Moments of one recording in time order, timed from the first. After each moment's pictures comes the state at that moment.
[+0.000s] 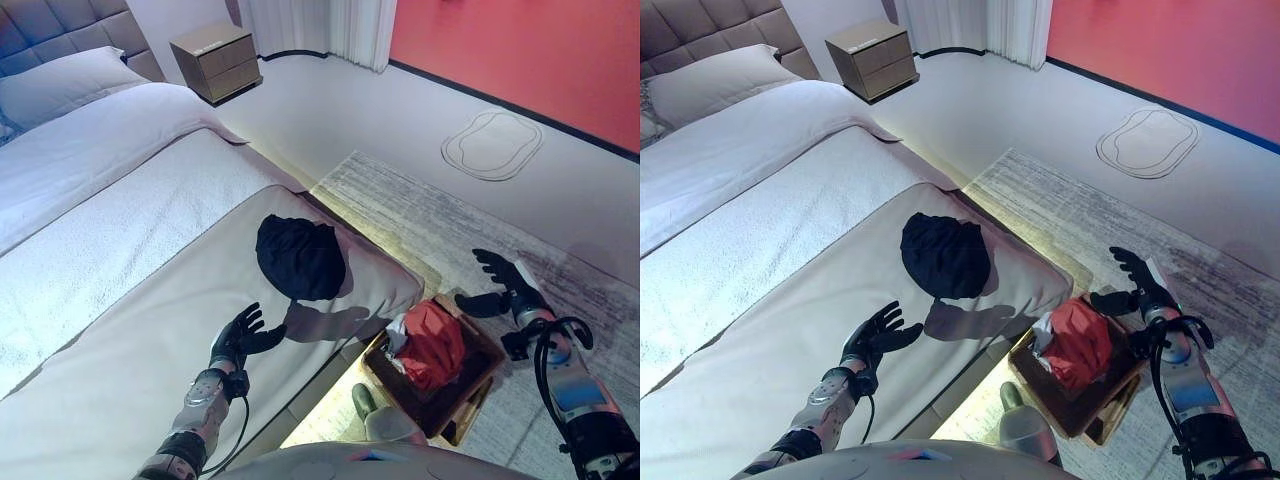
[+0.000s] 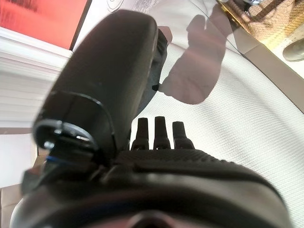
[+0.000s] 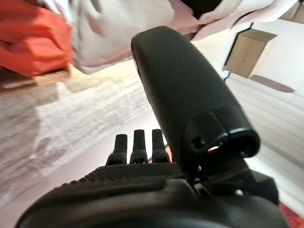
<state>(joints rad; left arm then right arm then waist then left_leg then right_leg) -0.04 0.22 -0.19 0.85 -0.49 -0.17 -0.03 0.01 -0.64 0.02 0.30 -0.06 0.08 -0.06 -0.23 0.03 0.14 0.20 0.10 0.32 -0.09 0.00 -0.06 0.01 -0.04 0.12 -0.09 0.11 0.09</state>
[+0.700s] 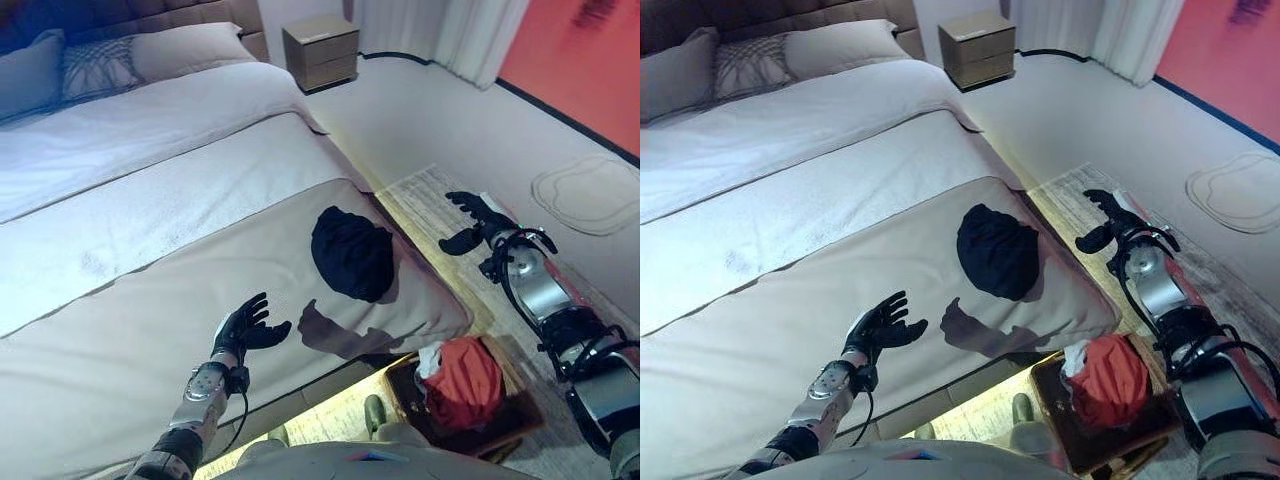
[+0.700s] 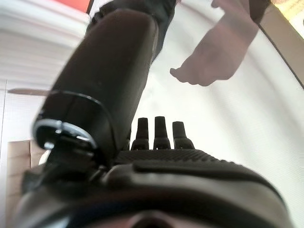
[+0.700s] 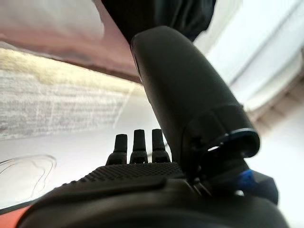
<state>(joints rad) -0.06 0.30 -0.30 0.76 -0.44 -0.22 -0.04 -0.61 -0.73 0.41 0.71 -0.10 0.15 -0.01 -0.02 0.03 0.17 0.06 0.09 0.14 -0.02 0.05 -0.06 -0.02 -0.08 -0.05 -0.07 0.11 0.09</state>
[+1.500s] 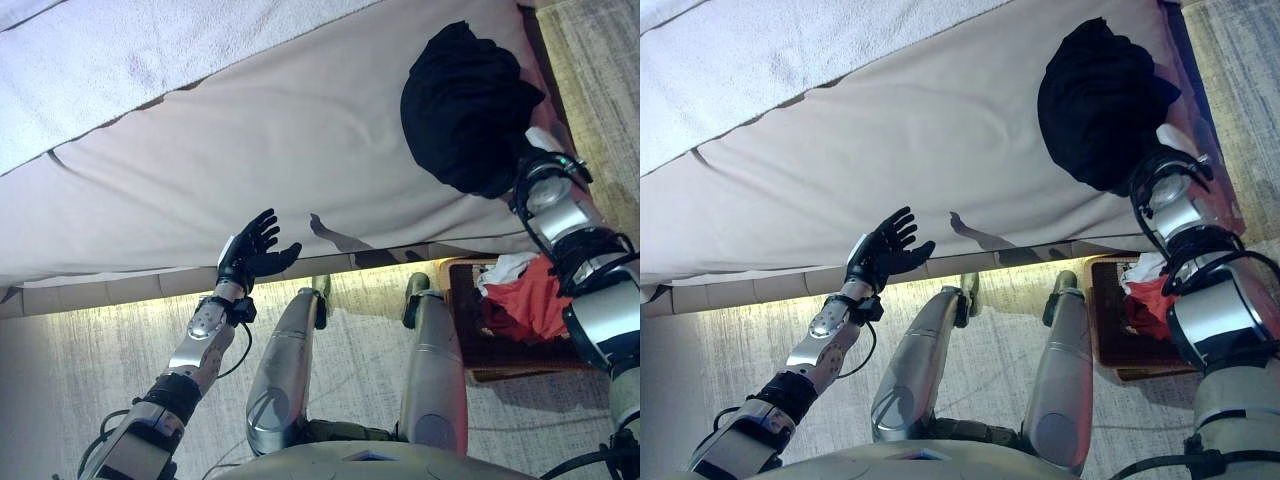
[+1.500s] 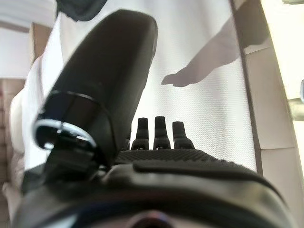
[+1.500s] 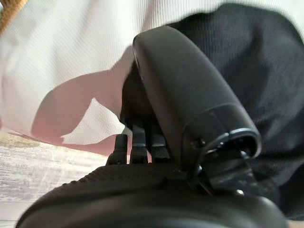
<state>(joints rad) -0.20 0.41 -0.36 0.43 -0.66 -0.27 0.05 -1.05 -0.78 0.52 1.04 -0.05 0.20 -0.09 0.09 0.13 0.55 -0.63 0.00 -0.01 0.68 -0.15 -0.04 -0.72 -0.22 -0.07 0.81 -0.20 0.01</state>
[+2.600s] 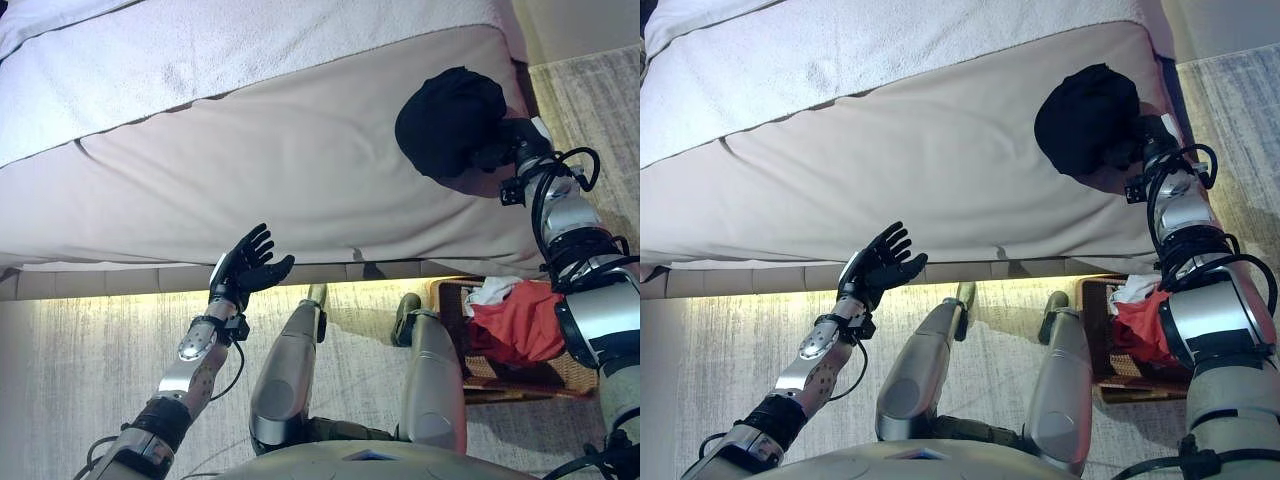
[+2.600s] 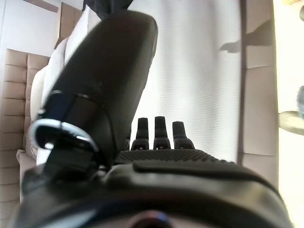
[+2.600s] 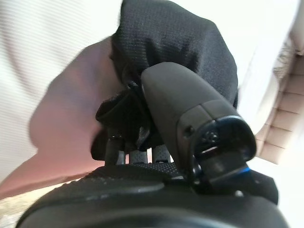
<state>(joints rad) -0.09 0.40 -0.35 0.43 -0.71 -0.26 0.01 -0.97 -0.73 0.36 1.01 0.32 0.07 -0.05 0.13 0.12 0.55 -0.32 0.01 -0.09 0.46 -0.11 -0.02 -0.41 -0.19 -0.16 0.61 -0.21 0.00</state>
